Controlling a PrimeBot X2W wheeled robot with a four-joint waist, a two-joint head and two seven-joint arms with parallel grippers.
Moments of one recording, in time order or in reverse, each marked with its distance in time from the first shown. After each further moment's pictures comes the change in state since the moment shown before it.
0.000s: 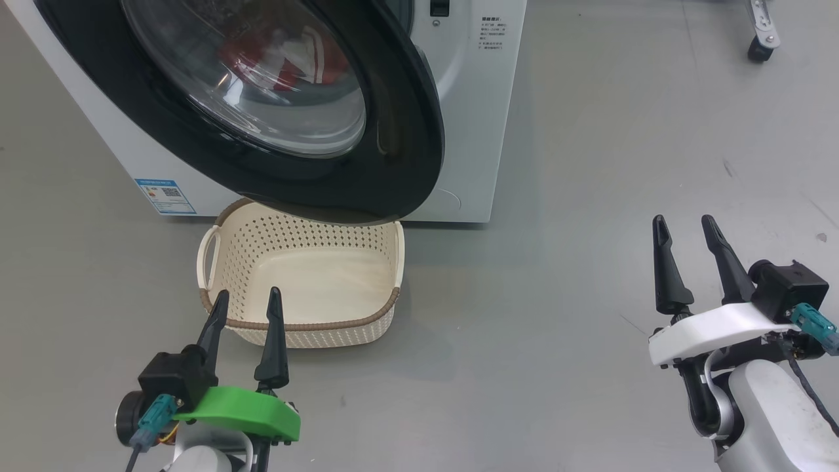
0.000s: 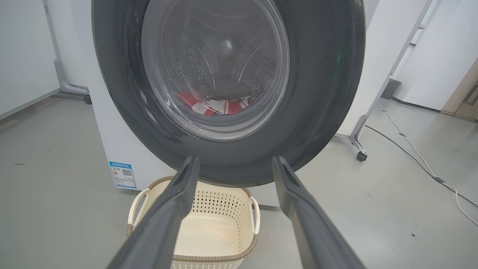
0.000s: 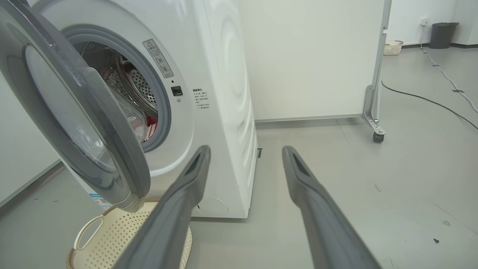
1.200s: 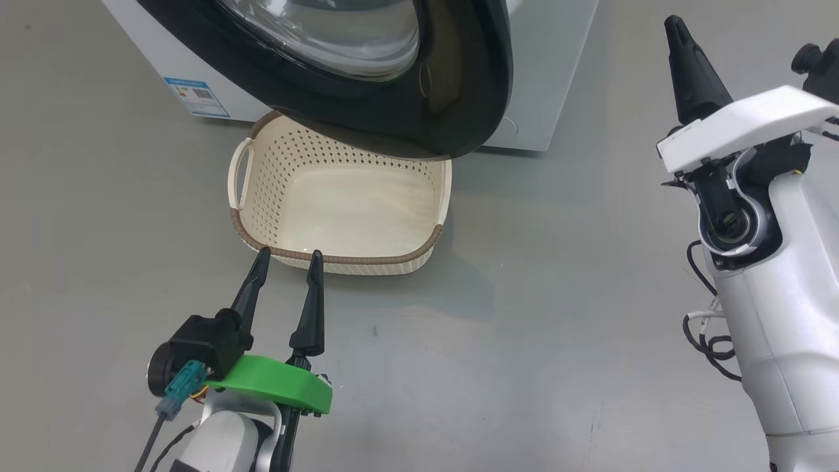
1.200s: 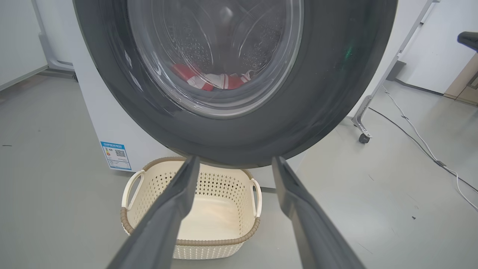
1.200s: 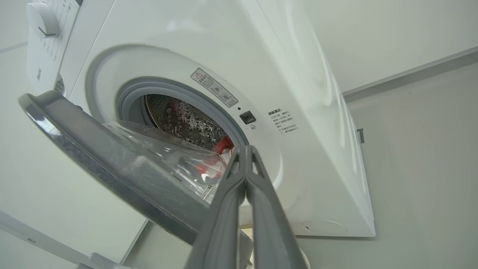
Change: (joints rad) left arm -0.089 0.000 -0.095 -0.032 -0.017 -0.017 0.000; right arm -0.433 0.061 -0.054 0.031 0.332 0.079 0.292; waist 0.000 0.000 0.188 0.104
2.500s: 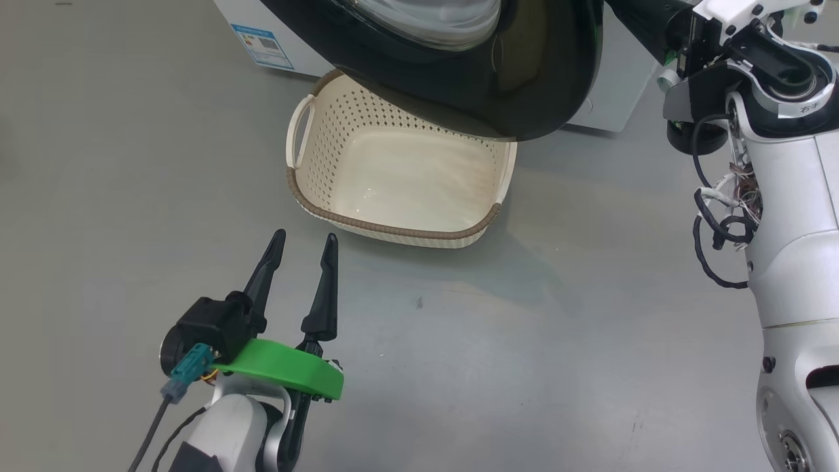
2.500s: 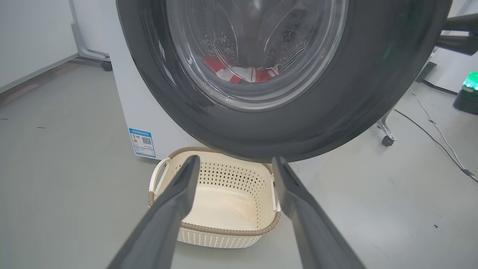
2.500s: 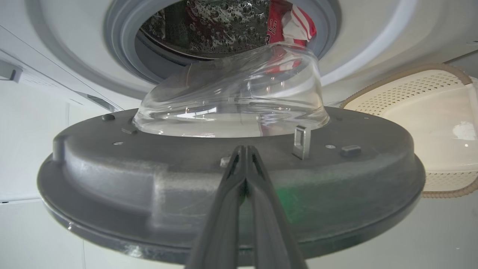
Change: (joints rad) left arm -0.049 -0.001 -0.046 0.002 -0.047 0.006 0.000; right arm -0.323 0.080 -0.138 0.271 0.568 -0.205 0.591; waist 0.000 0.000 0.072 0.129
